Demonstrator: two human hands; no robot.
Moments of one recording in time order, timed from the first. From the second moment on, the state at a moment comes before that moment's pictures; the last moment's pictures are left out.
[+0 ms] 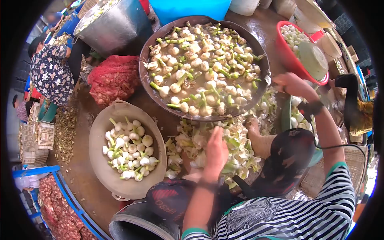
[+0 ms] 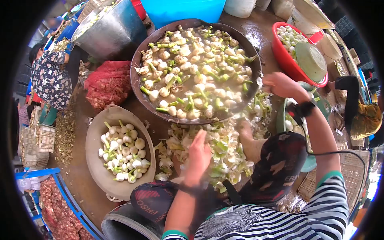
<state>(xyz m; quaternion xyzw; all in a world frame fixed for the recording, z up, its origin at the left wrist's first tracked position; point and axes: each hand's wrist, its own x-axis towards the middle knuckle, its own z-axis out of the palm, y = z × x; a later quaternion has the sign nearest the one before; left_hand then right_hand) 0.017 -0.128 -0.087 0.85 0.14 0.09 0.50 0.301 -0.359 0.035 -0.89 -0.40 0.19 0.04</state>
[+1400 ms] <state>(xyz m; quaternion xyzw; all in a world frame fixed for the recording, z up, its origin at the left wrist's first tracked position) 0.011 -0.087 -0.042 0.45 0.18 0.09 0.87 0.110 -0.214 -0.002 -0.77 -0.35 0.22 0.49</state>
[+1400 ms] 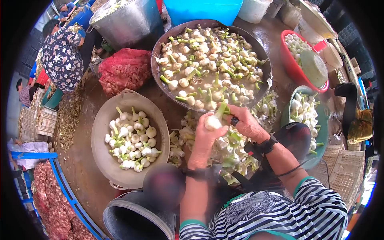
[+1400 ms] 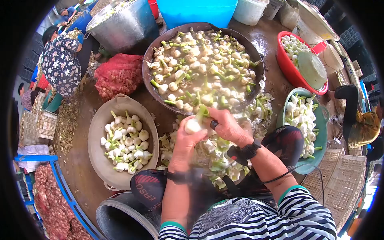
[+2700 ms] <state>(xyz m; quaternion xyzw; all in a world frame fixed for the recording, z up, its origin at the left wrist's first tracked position) 0.021 -0.088 -0.045 0.06 0.18 0.12 0.98 0.098 -0.238 0.011 -0.67 -0.26 0.34 0.60</state>
